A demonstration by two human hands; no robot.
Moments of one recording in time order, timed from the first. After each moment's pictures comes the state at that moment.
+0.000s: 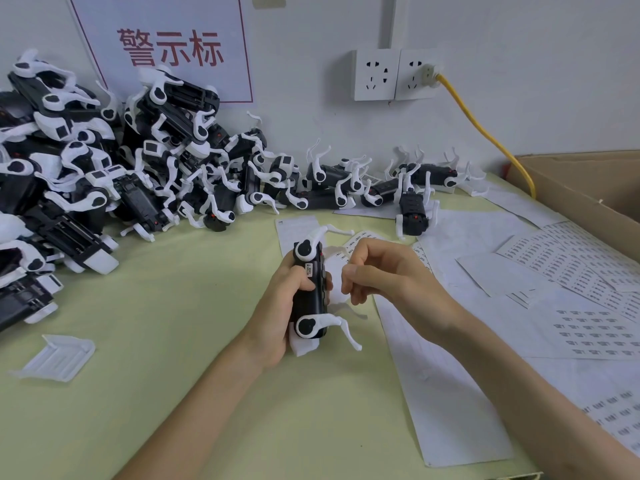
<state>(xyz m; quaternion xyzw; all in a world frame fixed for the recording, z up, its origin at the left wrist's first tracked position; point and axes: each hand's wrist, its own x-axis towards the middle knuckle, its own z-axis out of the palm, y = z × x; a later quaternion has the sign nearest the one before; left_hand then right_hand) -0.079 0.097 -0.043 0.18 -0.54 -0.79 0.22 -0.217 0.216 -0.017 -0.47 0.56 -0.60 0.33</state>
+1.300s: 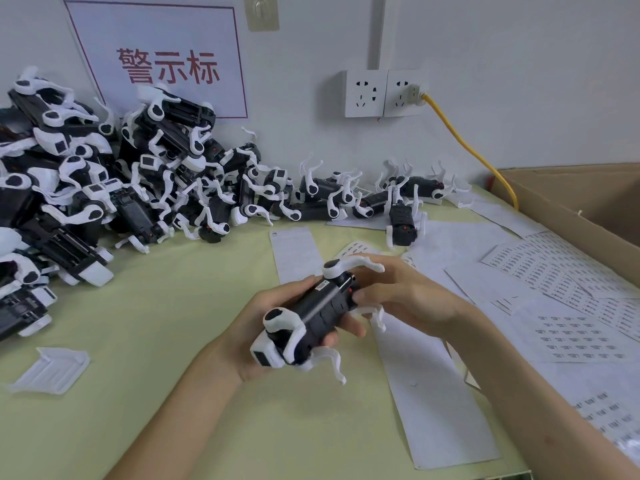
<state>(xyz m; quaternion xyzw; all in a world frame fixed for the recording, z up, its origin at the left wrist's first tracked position) -0.065 0.085 -0.032 0.06 -0.45 -0.89 -0.07 -0.250 0.219 -0.025 -0.53 0.47 -0.53 0.46</state>
